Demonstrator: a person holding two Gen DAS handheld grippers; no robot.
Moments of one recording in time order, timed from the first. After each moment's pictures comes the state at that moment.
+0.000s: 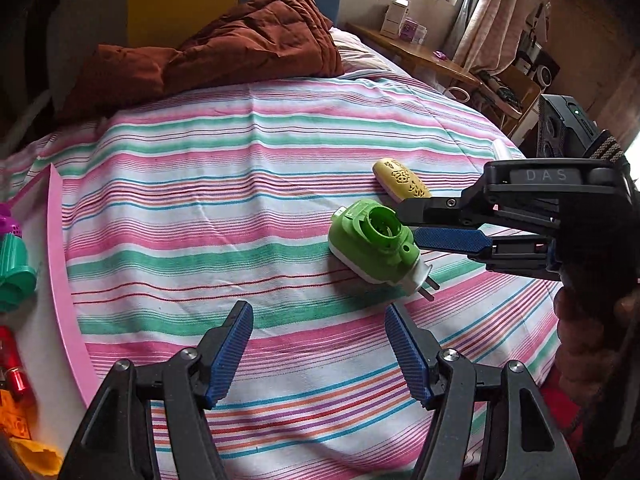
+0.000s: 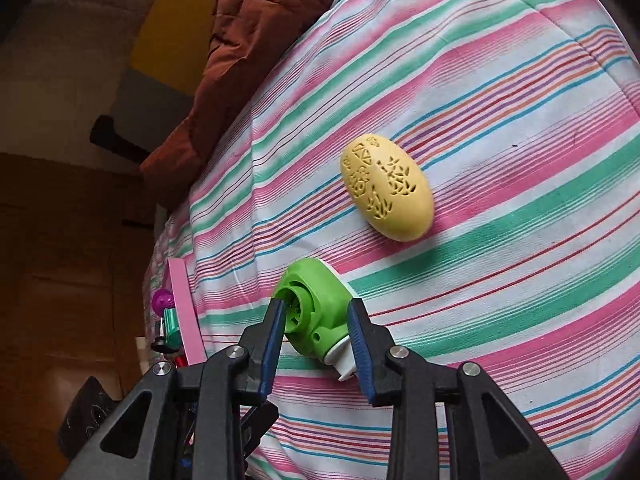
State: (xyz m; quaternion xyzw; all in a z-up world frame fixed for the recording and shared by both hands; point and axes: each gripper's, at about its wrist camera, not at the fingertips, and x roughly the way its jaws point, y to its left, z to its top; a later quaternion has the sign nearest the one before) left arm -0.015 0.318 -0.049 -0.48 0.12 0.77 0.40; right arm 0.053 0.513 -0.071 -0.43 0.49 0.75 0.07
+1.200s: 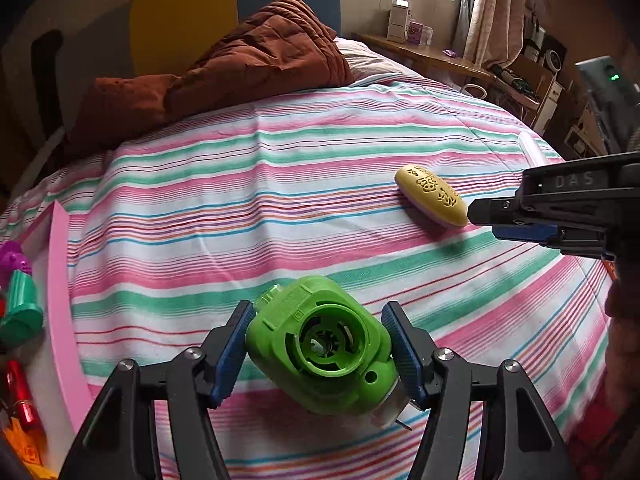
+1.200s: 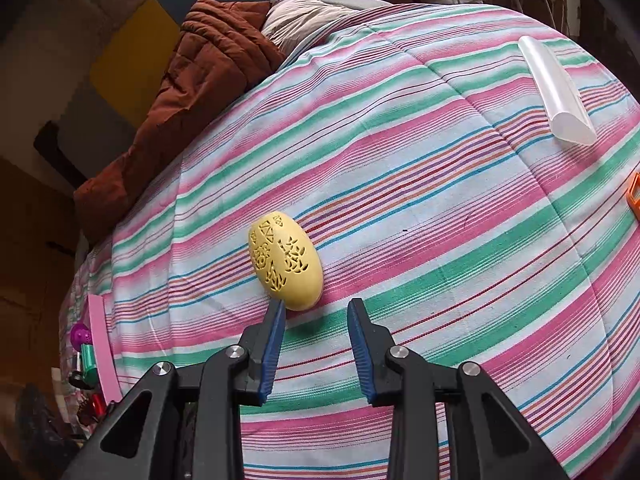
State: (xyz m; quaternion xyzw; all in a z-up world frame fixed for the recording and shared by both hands) left arm -0.016 0.333 -0.066 -0.42 0.17 0.81 0.37; right arm 0.065 0.535 -0.056 -0.44 0.37 0.79 0.22
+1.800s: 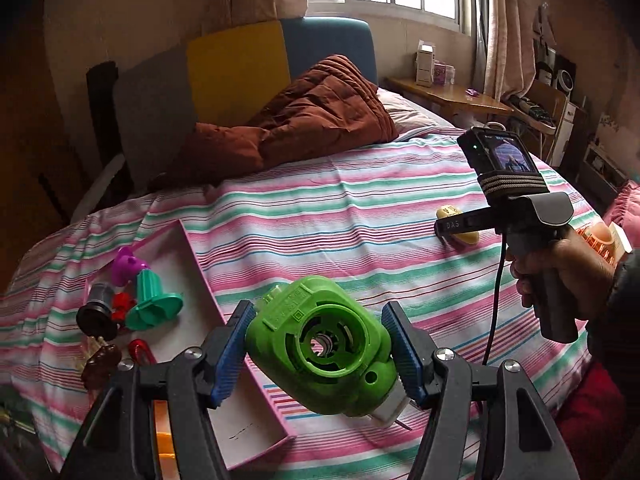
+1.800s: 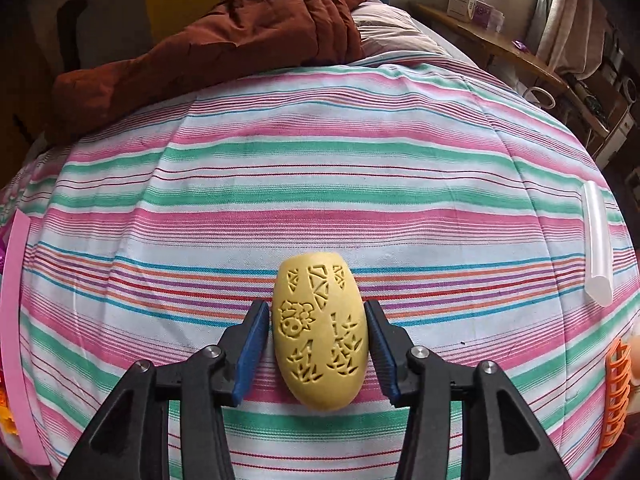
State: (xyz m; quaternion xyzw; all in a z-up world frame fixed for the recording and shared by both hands) left arm 0.000 0.232 0.012 -0.35 0.17 0.86 0.32; right arm -0.020 0.512 -0.078 -0.51 0.15 0.81 0.23
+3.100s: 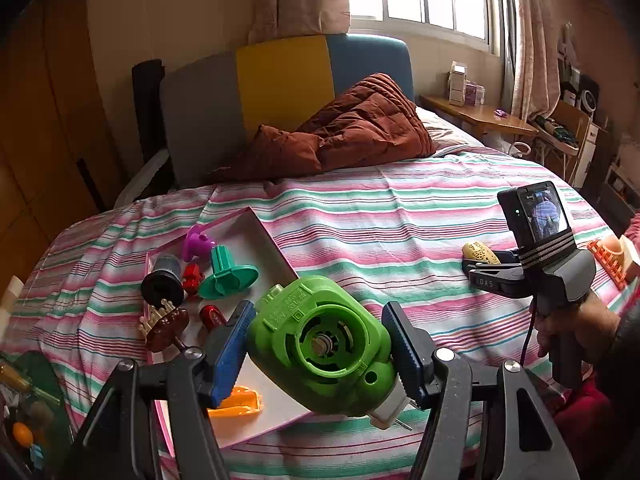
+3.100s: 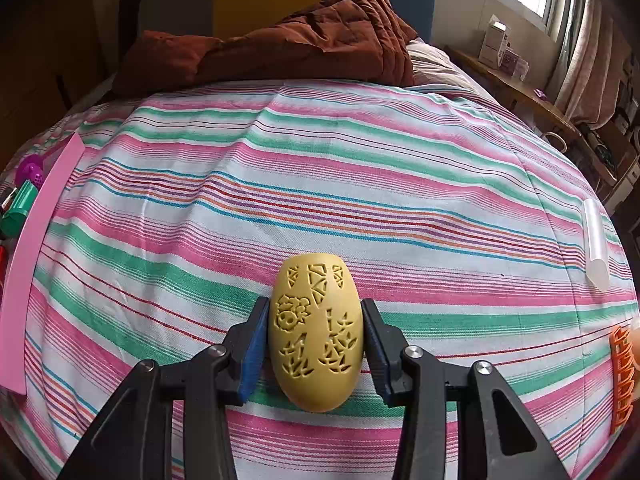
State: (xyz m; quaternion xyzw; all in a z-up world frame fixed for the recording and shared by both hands) left arm 0.014 0.160 0.027 -0.33 0.15 0.89 0.28; right arm 0.015 0.425 -0.083 -0.47 0.08 0.85 0.19
